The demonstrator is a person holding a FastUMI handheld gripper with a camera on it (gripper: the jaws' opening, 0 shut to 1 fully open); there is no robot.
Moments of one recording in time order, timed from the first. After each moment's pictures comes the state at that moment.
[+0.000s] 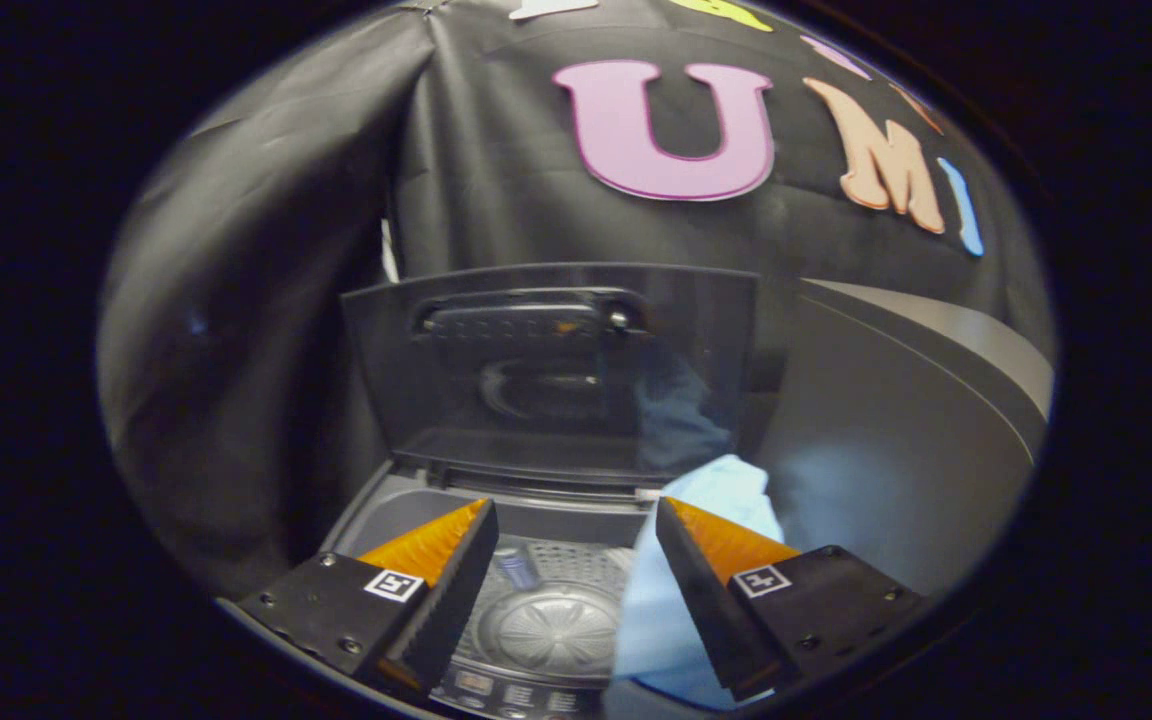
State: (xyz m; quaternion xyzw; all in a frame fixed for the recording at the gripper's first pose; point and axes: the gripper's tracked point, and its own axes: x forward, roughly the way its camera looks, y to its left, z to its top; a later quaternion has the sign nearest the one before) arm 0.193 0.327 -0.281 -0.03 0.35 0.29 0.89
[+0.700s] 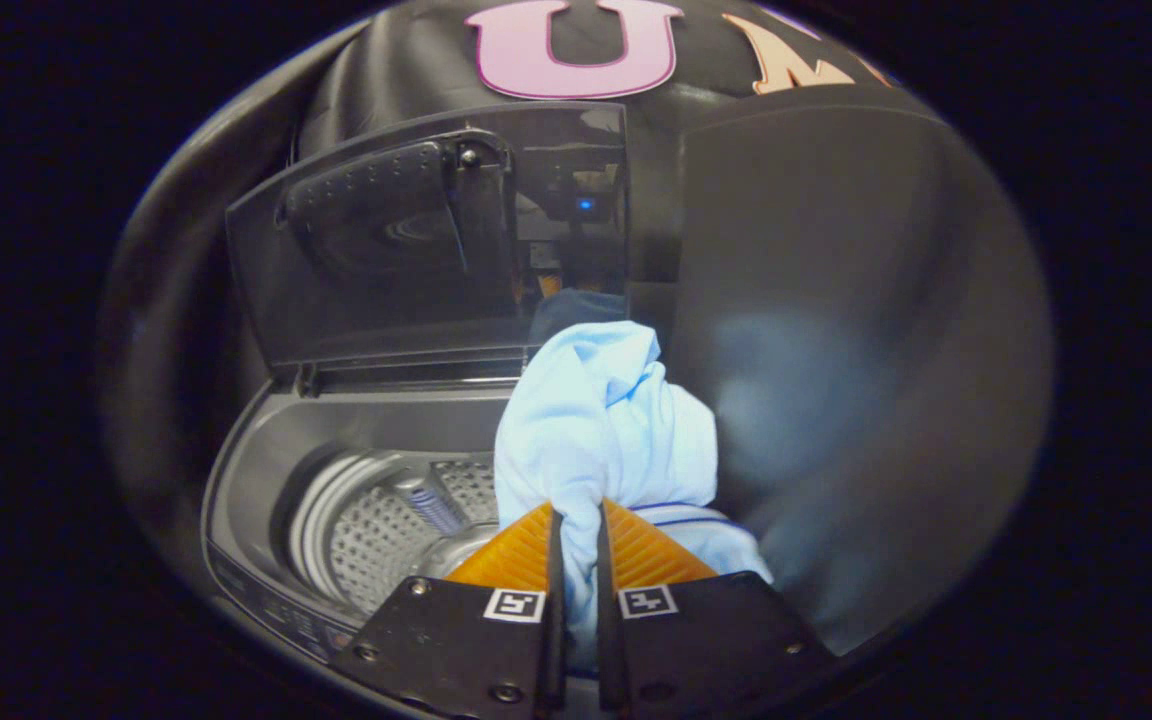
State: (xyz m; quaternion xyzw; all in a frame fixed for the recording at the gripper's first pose) arm 0.158 0.302 -0.366 -0.02 0.44 0.25 0.86
